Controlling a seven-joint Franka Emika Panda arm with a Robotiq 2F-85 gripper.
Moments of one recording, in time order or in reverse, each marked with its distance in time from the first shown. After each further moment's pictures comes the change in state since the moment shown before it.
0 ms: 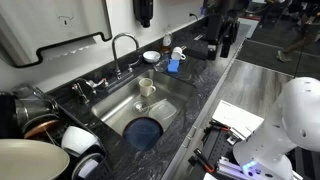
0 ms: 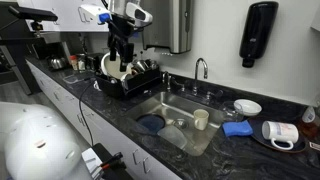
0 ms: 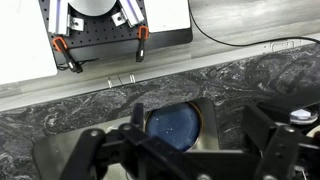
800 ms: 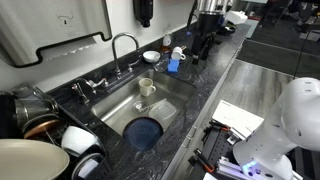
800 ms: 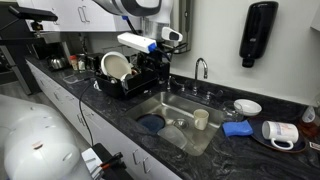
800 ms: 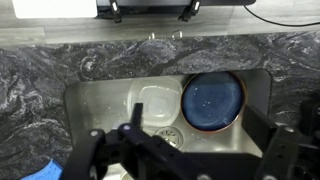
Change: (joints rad) arm -0.040 0.169 -0.095 -0.076 -0.190 0.312 -0.279
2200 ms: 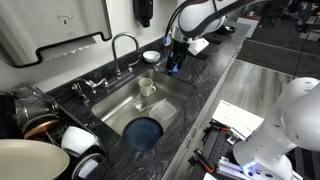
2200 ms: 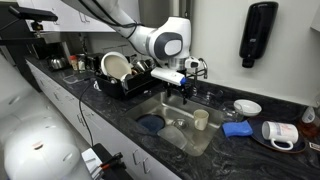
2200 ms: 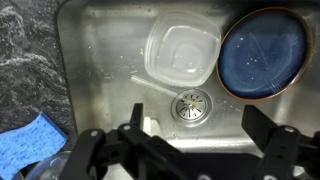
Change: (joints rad) arm 0.001 0.382 -0.010 -0.002 -0.021 0.524 -0.092
